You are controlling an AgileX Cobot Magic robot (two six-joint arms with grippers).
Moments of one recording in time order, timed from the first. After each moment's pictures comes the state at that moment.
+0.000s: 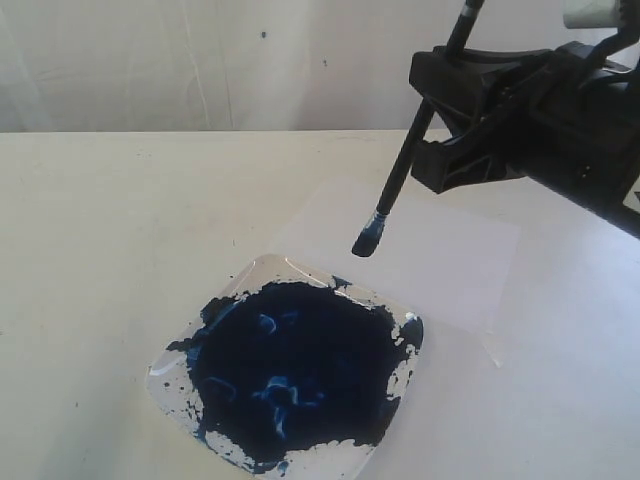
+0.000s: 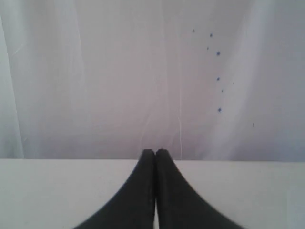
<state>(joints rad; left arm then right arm) -0.05 0.05 0.02 -0.06 -0.22 0.00 0.63 1.06 -0.60 -0.38 -0.47 0.37</state>
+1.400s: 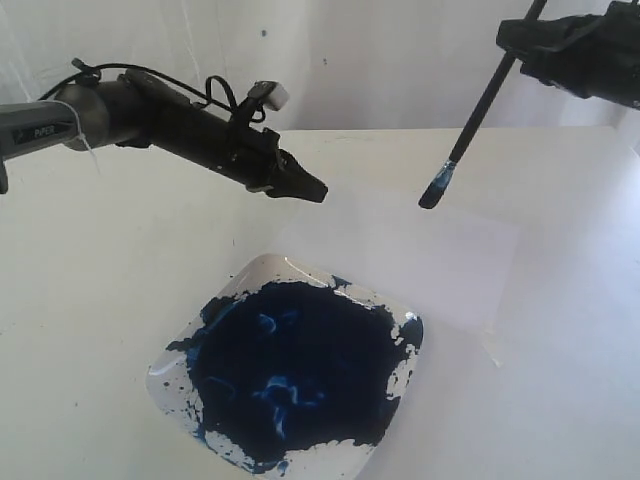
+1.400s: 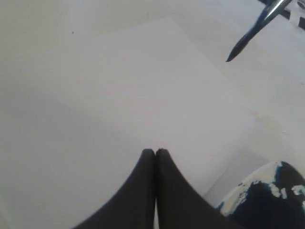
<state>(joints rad) -0.33 2.37 -1.97 -1.13 1.06 1.24 0.00 1.60 -0.99 -1.14 -0.90 1.08</state>
